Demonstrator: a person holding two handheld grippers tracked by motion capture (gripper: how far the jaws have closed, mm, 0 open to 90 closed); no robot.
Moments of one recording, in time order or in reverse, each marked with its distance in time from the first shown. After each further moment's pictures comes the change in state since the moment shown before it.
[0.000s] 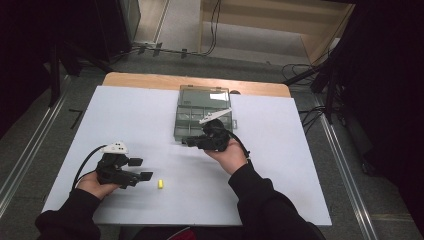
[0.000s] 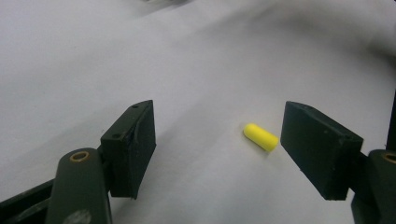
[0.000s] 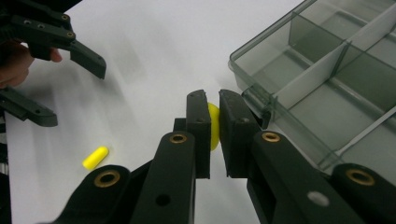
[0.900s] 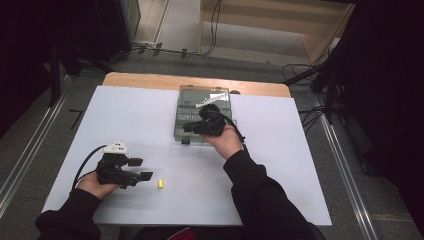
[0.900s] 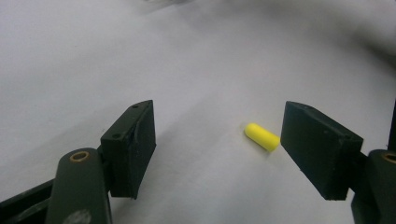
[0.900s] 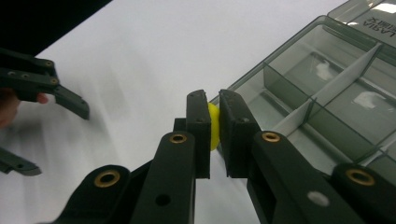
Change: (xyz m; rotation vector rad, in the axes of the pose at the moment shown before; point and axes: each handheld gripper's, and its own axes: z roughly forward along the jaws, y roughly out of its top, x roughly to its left) left arm 0.000 -0.001 0.001 -0.003 0.002 -0.008; right arm -0.020 0.037 0.008 -0.012 -0.008 0.023
